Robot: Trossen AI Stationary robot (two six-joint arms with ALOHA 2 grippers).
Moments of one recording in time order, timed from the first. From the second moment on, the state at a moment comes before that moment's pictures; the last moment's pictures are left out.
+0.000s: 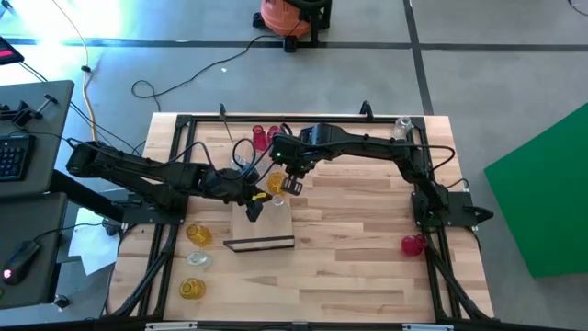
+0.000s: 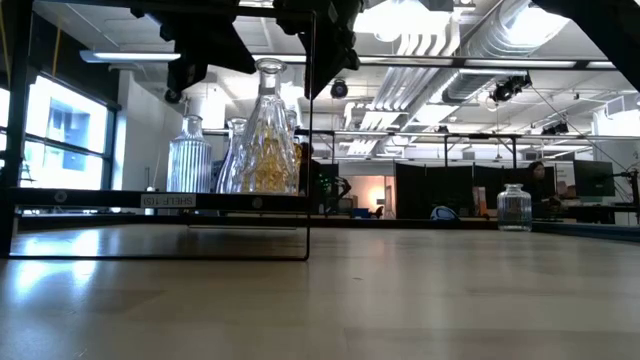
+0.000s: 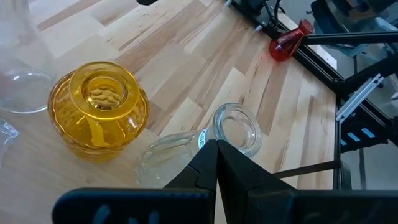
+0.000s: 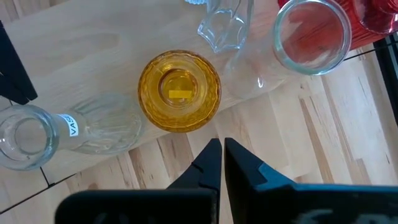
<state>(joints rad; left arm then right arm) -0.14 1.19 0.84 -0.28 -0.19 -0.72 -0.09 2.16 2.29 -1.33 0.10 0.17</state>
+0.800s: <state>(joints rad) -0.07 0.63 0.84 -0.55 -0.31 -0.66 -0.08 2.15 2.30 -1.48 0.08 0.16</state>
